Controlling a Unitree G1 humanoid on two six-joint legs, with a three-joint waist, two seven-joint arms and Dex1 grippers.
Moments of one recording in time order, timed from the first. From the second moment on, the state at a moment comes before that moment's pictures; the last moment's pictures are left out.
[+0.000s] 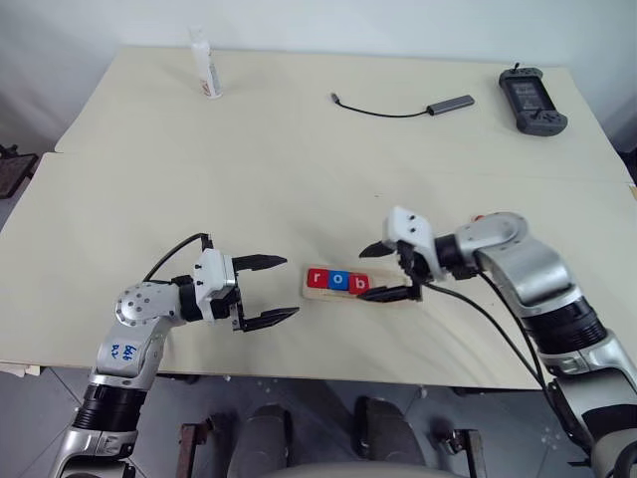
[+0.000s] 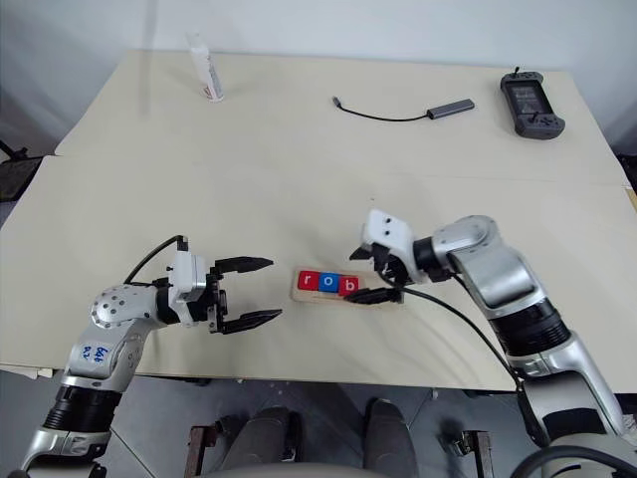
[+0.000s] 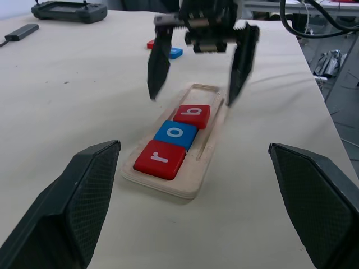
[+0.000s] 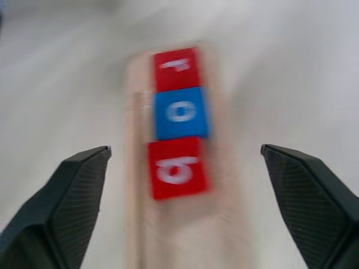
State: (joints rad) left arm -0.22 0.55 0.00 -0.06 -0.41 0.04 -1.08; right arm -0.66 -0.71 0.26 -0.05 0.23 0.63 1.22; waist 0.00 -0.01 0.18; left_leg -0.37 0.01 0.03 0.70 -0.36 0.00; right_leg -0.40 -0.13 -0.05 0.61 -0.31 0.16
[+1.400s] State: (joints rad) left arm -0.26 0.52 -0.02 -0.01 -0.39 0.02 -1.10; right arm -0.33 -0.71 0.09 -0.35 0.39 0.68 1.03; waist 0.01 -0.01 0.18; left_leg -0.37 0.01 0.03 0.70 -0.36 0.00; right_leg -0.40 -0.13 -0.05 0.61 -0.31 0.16
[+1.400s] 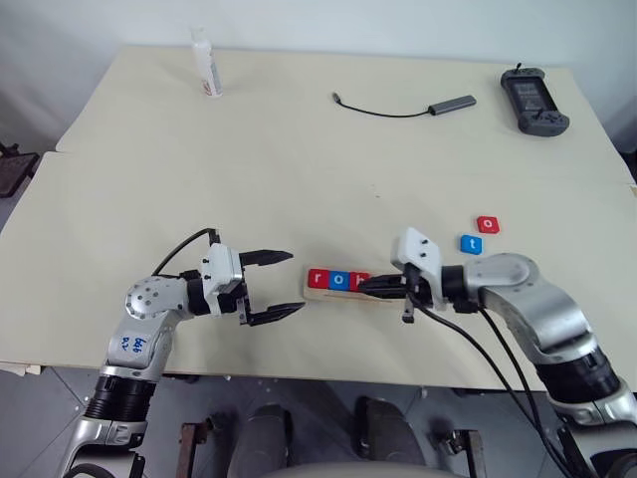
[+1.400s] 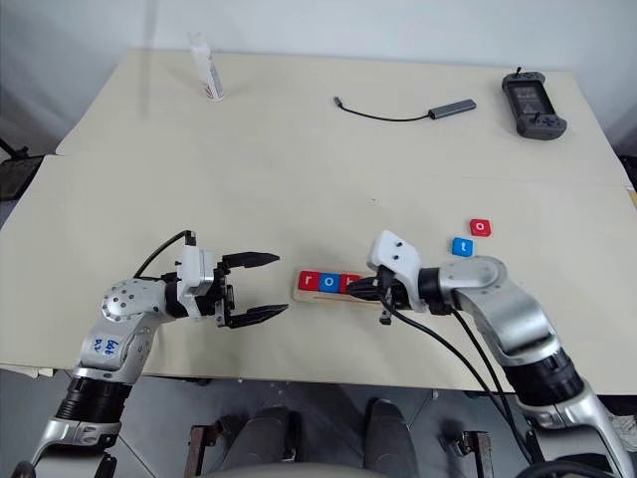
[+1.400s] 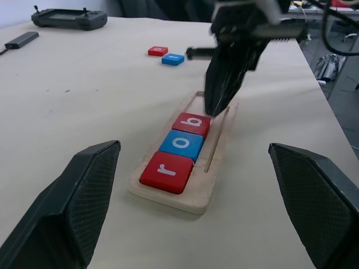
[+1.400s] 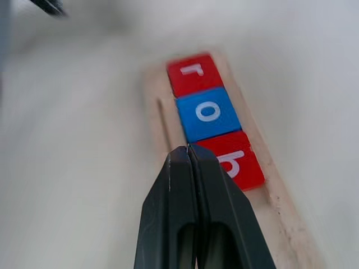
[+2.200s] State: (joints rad) left arm -0.35 0.51 -0.01 0.18 -0.38 -0.05 -1.15; right arm 0.29 -0.54 -0.59 -0.18 0.40 0.03 0.81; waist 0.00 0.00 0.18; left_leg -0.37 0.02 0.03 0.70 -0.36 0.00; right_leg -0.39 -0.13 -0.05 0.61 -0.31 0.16
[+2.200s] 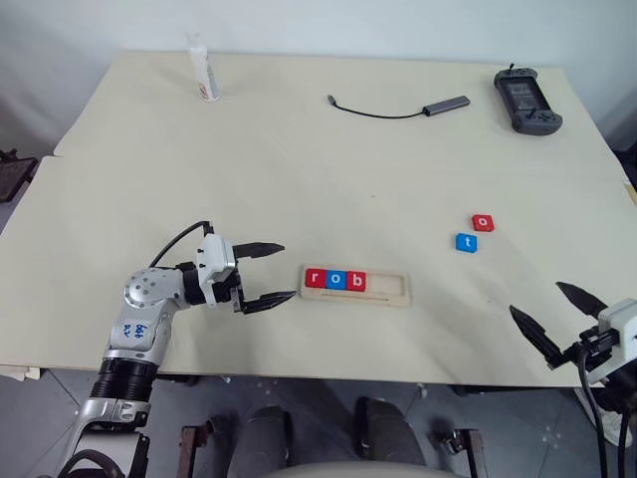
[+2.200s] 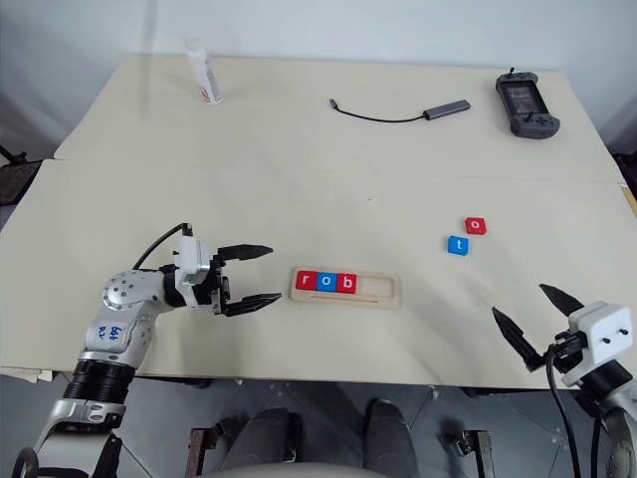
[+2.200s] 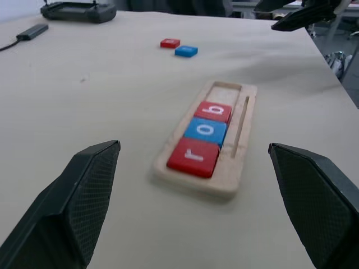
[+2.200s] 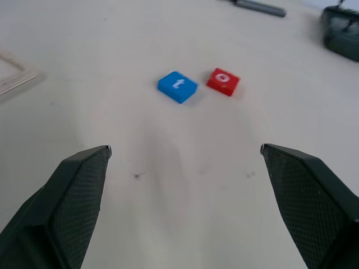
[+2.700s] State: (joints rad) left arm -0.33 0.50 -0.01 0.14 -0.38 -0.04 -1.12; right arm -0.37 -0.79 -0.23 0.04 0.33 0.72 0.61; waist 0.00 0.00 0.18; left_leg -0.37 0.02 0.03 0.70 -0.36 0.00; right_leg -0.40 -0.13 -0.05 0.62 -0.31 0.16
